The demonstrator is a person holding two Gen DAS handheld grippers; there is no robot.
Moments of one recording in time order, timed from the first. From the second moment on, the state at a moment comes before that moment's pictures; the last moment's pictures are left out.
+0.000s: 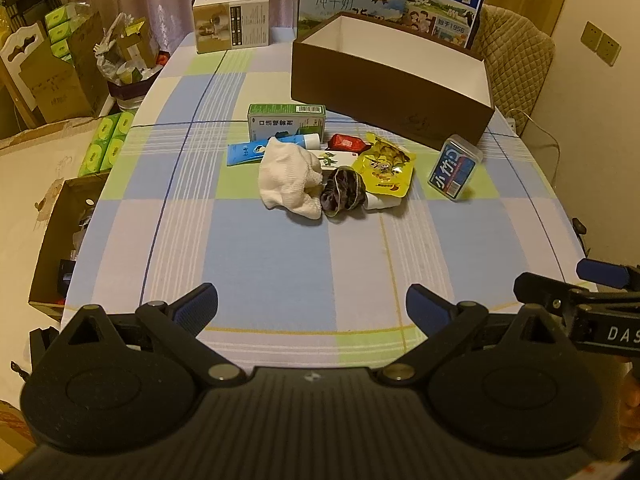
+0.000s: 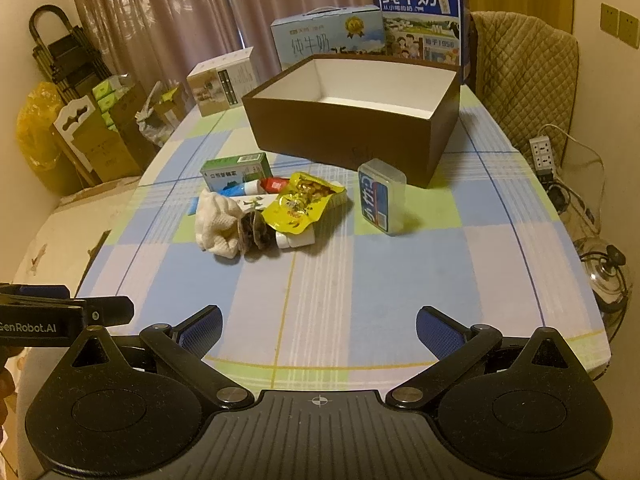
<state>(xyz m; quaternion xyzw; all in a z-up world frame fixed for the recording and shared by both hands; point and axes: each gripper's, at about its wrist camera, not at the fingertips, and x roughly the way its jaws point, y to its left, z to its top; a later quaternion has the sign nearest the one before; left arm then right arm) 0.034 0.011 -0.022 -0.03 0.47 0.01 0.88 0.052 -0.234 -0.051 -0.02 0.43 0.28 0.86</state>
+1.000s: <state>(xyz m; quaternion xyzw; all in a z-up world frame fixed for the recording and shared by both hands) 0.149 0.046 -0.065 -0.08 0.48 0.04 0.87 0.180 -0.221 -0.098 -0.05 0.37 0.29 0.88</state>
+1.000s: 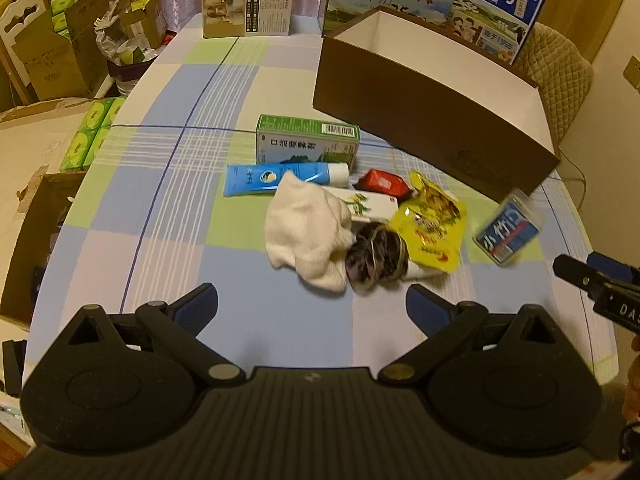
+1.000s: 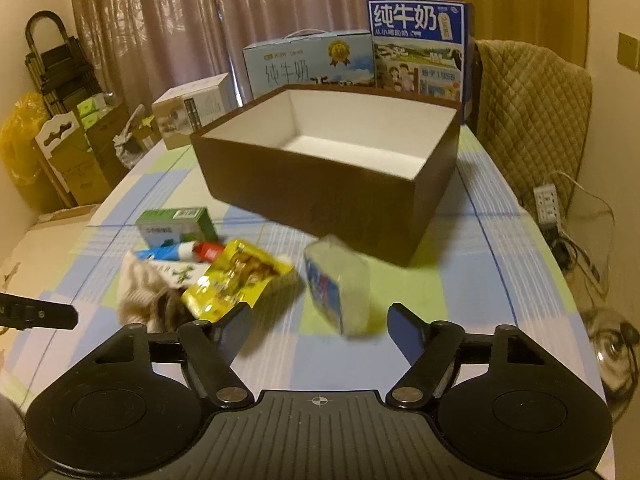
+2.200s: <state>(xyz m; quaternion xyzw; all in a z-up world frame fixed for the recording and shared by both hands) 0.233 0.063 -0.134 -0.09 0.49 0.00 0.87 0.216 -0.224 -0.116 -0.05 0.37 0.27 0.89</state>
